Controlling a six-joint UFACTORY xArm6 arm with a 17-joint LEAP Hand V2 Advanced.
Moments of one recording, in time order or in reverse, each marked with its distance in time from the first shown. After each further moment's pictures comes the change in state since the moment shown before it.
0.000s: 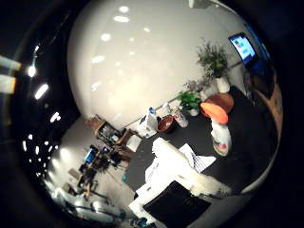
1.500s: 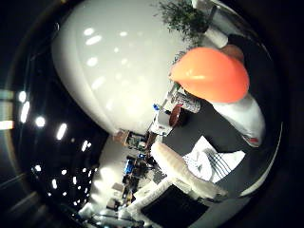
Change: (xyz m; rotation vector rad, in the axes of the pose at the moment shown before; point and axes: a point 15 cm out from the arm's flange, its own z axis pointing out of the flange) arm 0.042 0.029 0.178 -0.230 -0.265 0.262
